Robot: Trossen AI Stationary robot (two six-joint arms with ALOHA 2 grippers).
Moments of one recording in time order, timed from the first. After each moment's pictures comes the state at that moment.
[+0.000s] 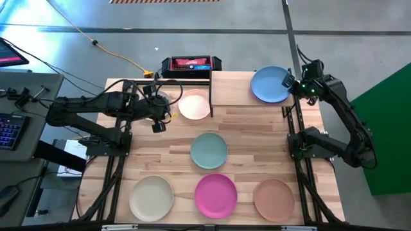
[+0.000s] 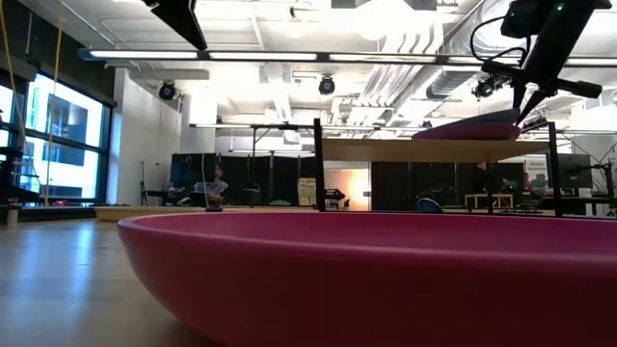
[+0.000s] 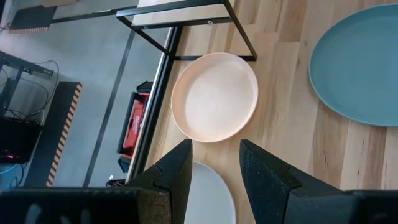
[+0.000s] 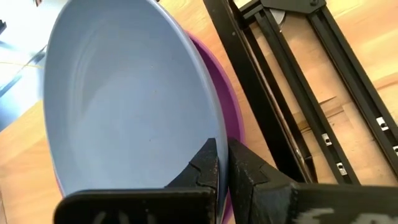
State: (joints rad) left arm -0.01 1.18 1.29 -1.08 -0.56 0.05; right arm -1.22 0.90 0.95 -1.03 -0.06 0.86
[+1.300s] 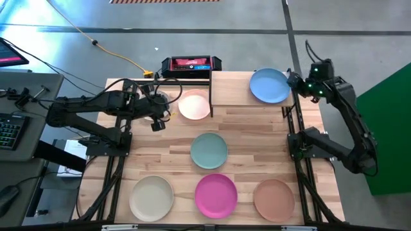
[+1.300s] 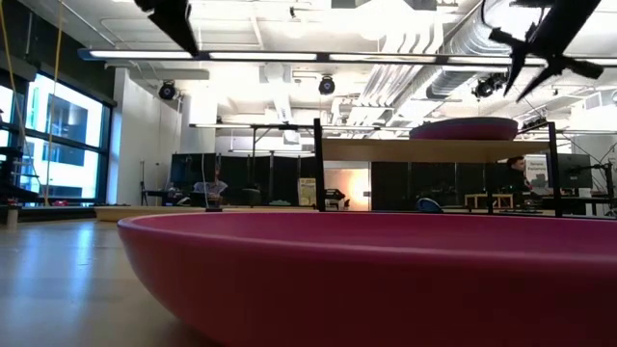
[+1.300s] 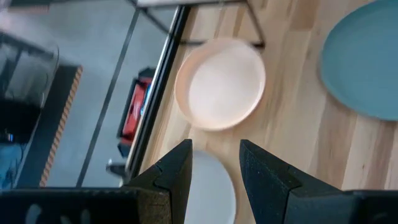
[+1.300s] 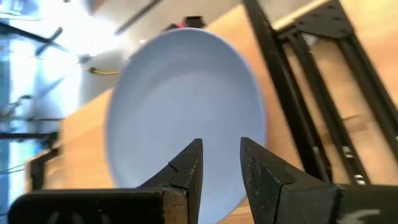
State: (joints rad) left arm 0.03 1.18 1.29 -1.13 -0.56 0.00; right arm -1.22 0.80 1.03 -1.06 -0.12 0.80
